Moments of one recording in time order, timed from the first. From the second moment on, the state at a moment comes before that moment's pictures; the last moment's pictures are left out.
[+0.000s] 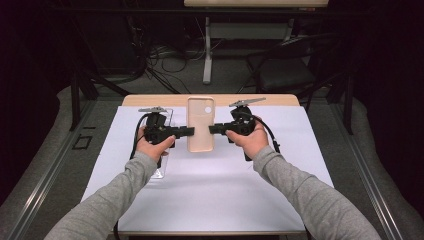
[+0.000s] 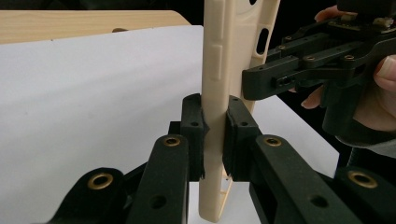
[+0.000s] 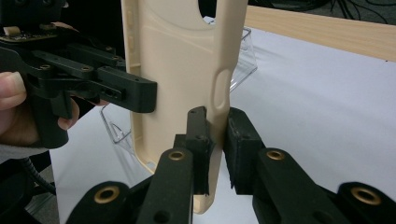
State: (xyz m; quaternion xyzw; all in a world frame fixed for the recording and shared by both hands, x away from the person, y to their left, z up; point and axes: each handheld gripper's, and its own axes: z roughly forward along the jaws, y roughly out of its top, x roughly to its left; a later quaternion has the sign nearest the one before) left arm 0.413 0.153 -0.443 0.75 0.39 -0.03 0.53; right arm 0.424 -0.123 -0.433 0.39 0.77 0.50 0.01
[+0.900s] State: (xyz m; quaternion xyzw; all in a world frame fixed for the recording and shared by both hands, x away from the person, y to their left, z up) left arm 0.413 0.154 -0.442 0.75 0.39 -0.03 0.54; right arm 0.425 -0.126 -0.434 0.40 0.76 0.51 -0.02
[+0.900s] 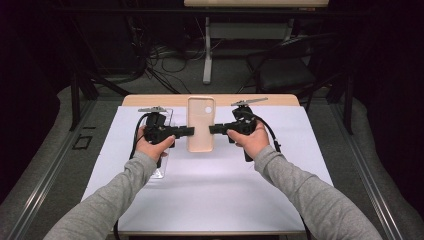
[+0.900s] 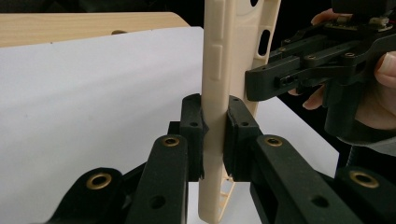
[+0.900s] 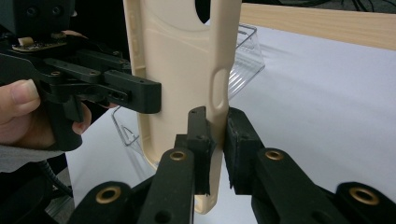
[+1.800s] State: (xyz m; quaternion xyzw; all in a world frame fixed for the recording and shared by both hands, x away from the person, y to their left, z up) left arm 0.413 0.154 -0.443 0.75 0.39 -0.03 0.54; right arm 0.424 -0.126 -0.432 0.40 0.76 0.52 -0.02
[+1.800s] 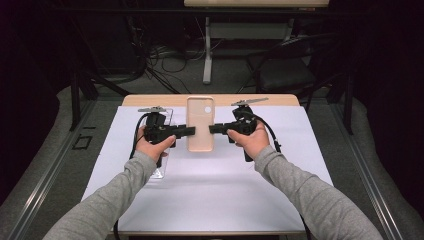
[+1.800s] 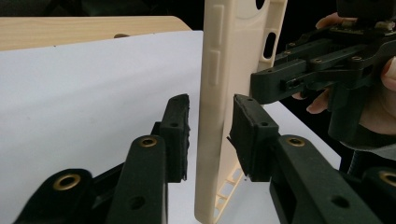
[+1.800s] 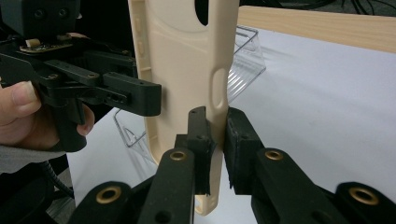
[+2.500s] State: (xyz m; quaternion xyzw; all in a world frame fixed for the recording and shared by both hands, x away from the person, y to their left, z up) left arm 0.413 0.157 -0.443 0.75 0.40 -0.01 0.52; right arm 0.424 -0.131 -0.433 0.40 0.76 0.51 0.00
